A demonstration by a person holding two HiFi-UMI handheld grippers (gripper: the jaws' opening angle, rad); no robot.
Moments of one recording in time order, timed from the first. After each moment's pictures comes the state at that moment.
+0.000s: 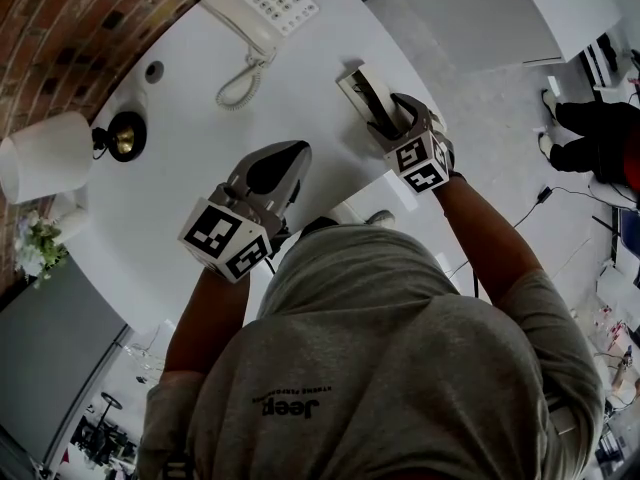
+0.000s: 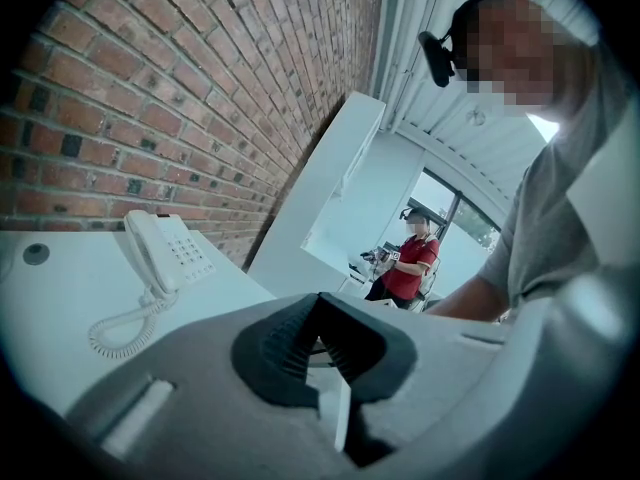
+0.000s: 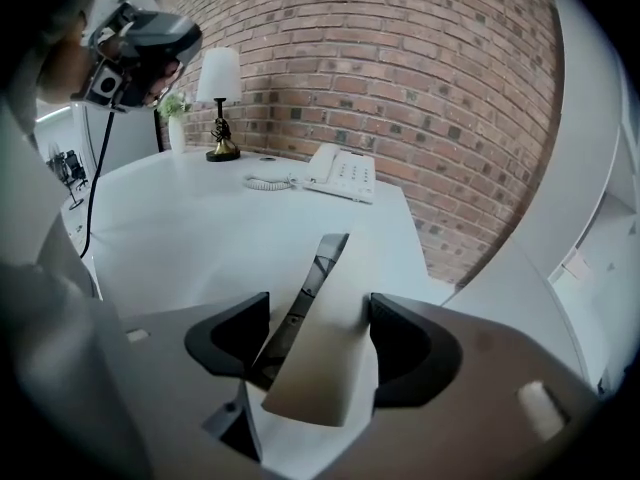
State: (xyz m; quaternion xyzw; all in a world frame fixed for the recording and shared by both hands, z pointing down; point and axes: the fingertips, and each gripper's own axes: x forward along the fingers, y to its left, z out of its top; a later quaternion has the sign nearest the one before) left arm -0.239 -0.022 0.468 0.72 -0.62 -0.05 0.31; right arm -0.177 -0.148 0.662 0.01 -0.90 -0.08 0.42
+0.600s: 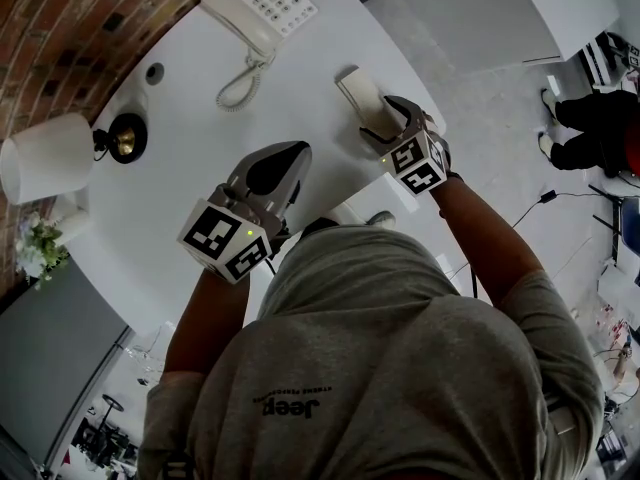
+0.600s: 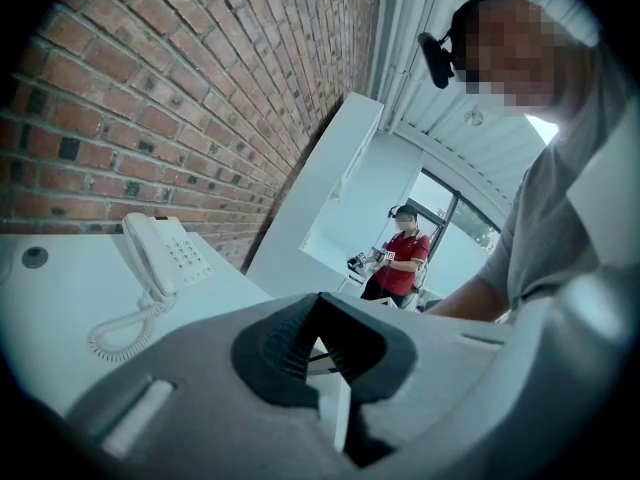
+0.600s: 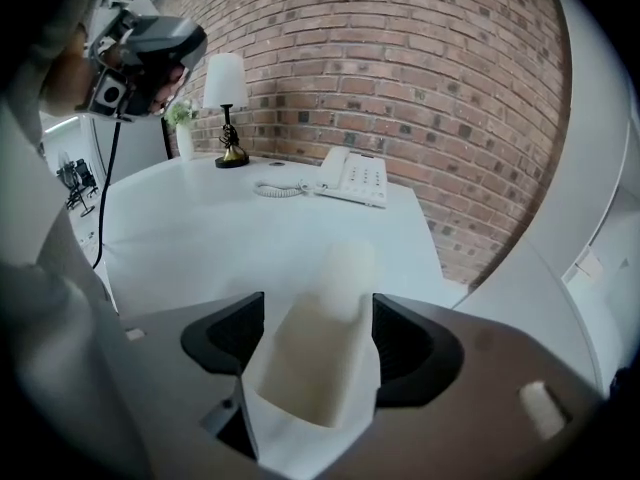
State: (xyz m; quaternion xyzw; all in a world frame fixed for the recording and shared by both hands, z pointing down) left arm -0.238 -0.021 0.465 0.72 -0.62 -0.05 0.30; right arm -0.184 -0.131 0.656 -0.02 -0.90 -0.06 0.42
